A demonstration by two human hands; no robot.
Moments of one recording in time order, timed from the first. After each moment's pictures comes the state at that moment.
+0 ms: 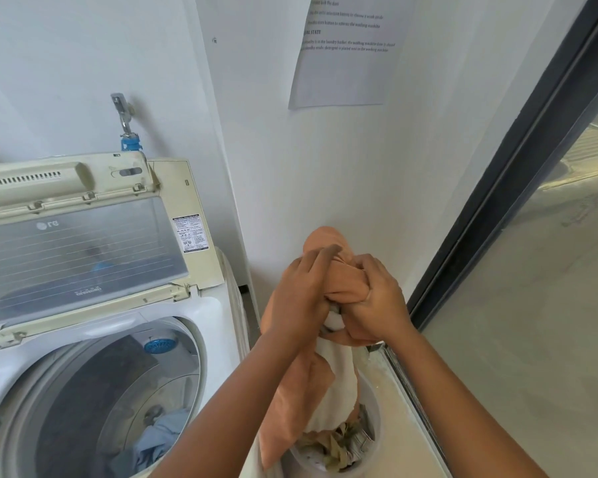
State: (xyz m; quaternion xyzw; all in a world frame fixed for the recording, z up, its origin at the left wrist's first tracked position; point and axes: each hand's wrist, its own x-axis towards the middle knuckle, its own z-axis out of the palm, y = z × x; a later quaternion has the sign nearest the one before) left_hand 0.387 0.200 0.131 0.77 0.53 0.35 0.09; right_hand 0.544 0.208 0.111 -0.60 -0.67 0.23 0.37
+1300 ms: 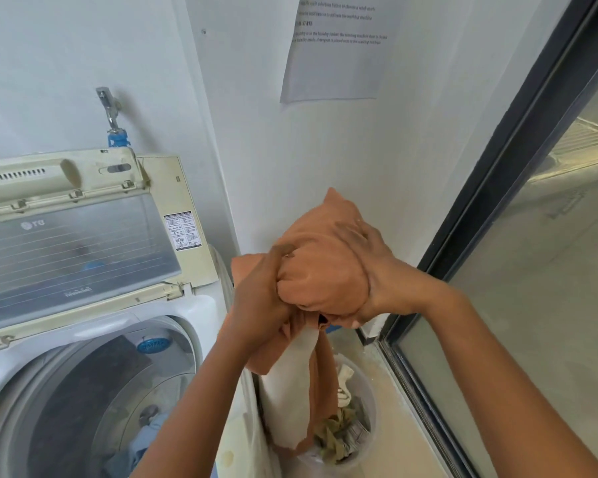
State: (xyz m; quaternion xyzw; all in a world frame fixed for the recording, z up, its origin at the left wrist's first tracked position) left_hand 0.335 0.189 0.142 0.69 0.56 0.36 0.27; right_hand 0.566 0.212 0.189 -0.52 -0.80 0.28 0.09
